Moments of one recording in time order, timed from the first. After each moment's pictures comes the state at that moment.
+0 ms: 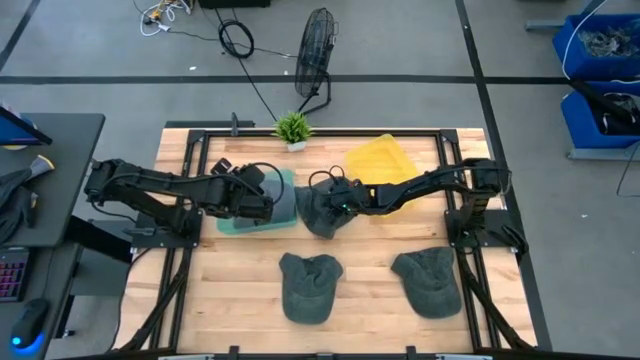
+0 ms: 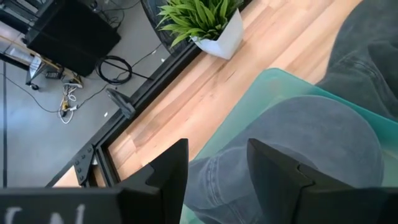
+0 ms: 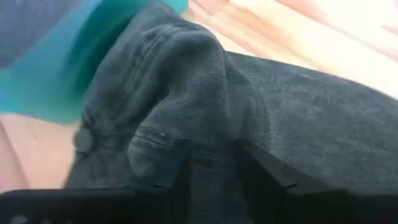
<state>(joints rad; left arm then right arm) -0.12 1.36 1.14 -1.18 -0.87 -0.80 -0.07 1.88 0.97 0.05 0.30 0.59</state>
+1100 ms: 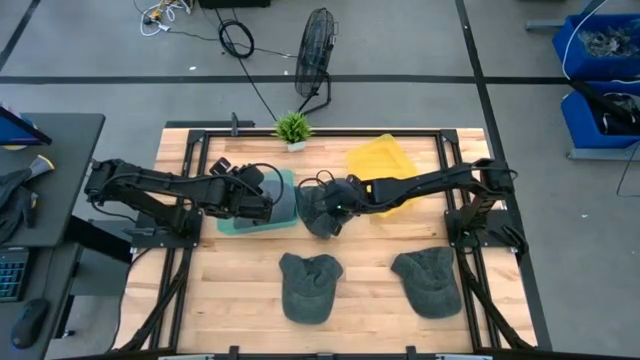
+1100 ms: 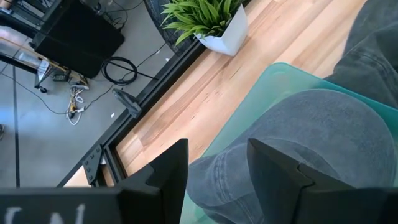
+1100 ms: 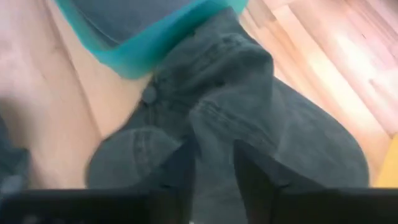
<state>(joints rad) -0.12 1.36 1.14 -1.20 -0.87 -0.79 0.00 1.78 1.22 -0.42 0.27 0.39</state>
